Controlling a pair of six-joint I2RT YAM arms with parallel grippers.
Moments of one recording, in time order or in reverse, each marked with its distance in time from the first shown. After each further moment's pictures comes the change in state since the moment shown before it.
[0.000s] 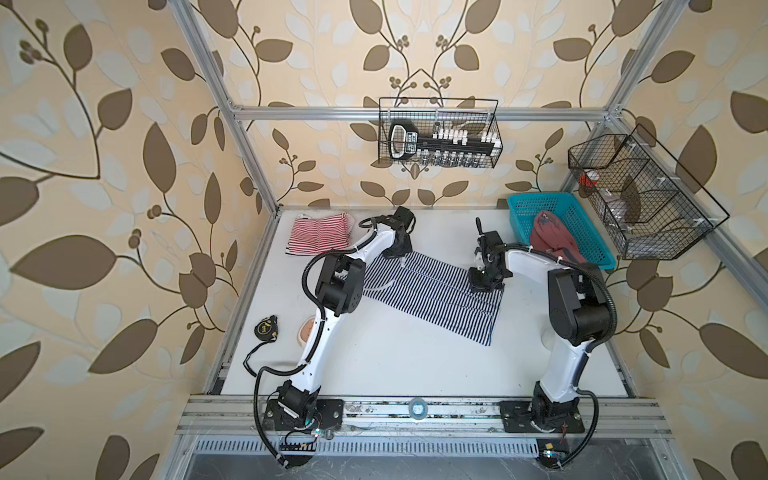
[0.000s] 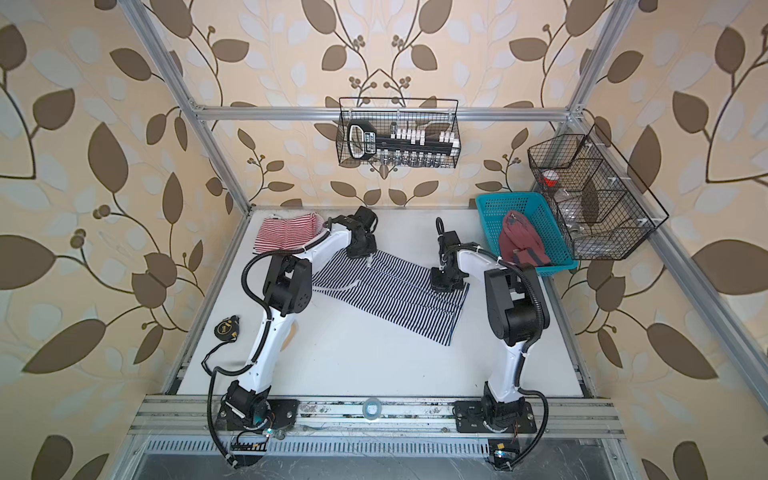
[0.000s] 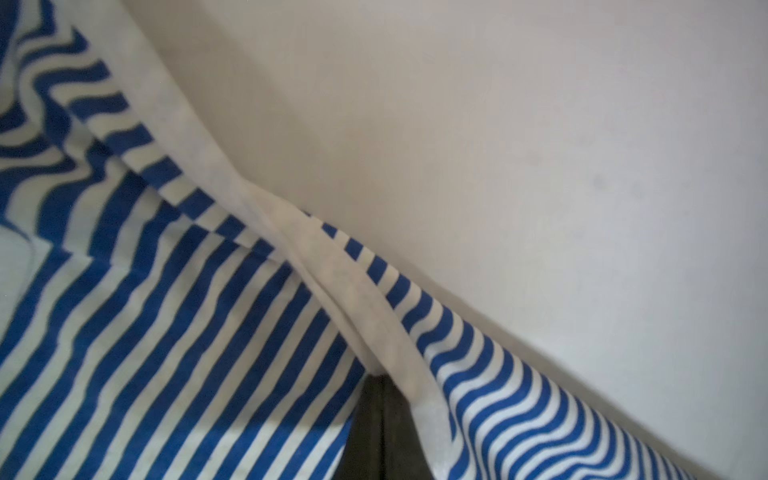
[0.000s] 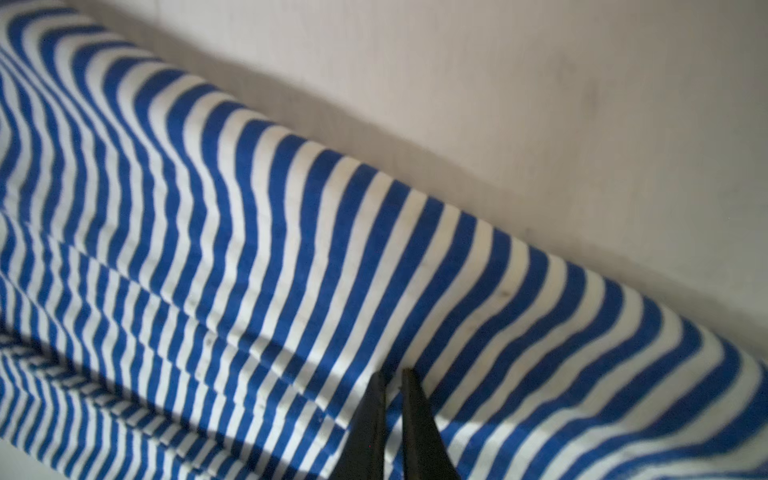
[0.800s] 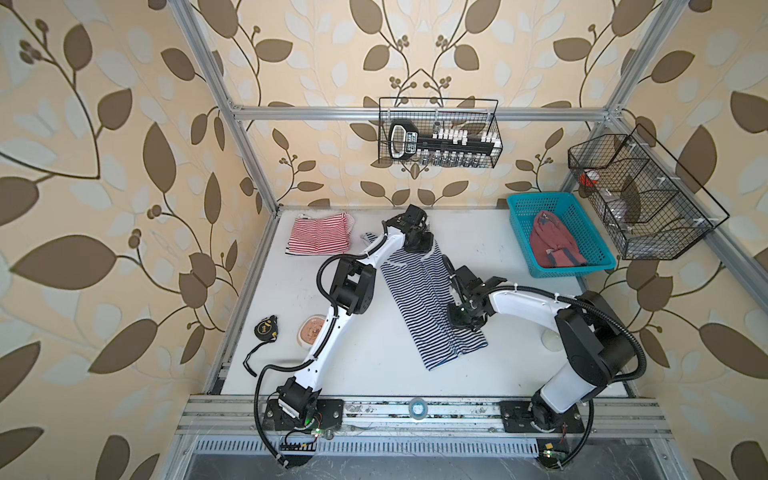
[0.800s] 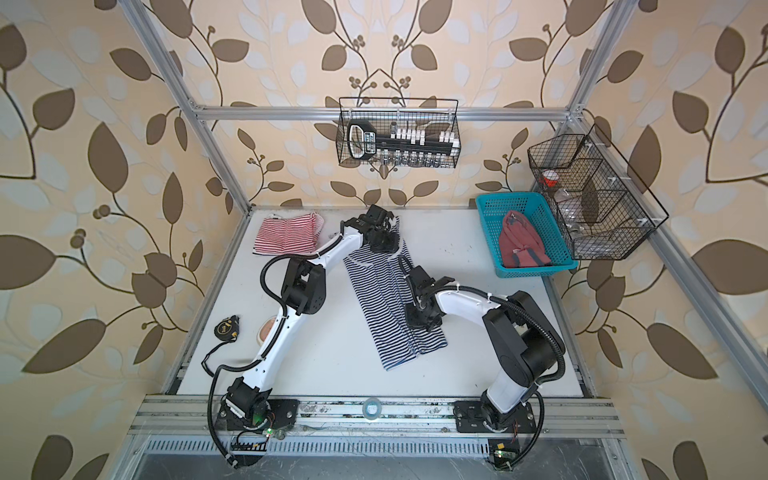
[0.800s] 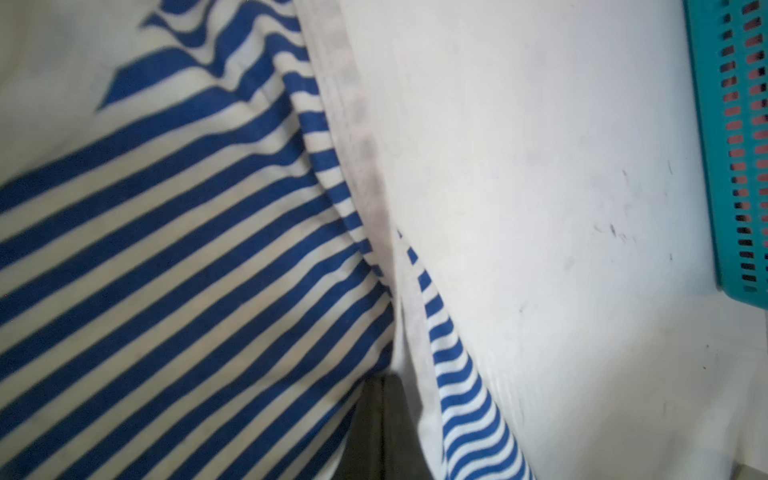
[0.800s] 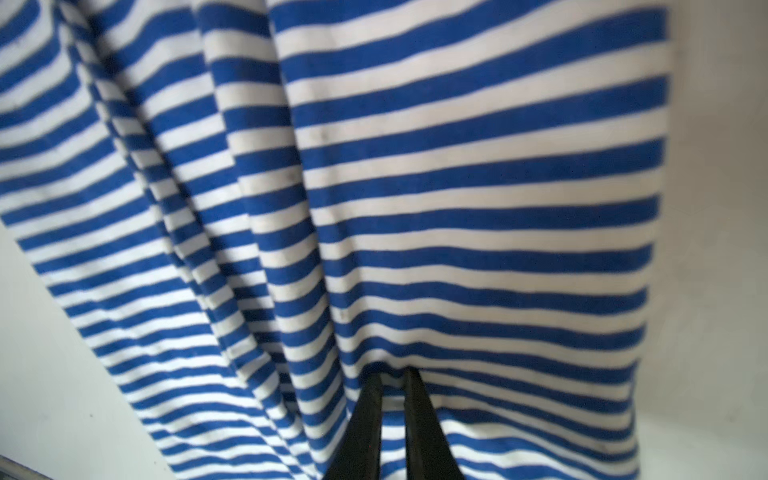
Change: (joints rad) left arm -0.053 0.182 0.236 0.148 0.382 0.238; right arm 0.399 -0.222 -0.311 0.104 0.015 0.262
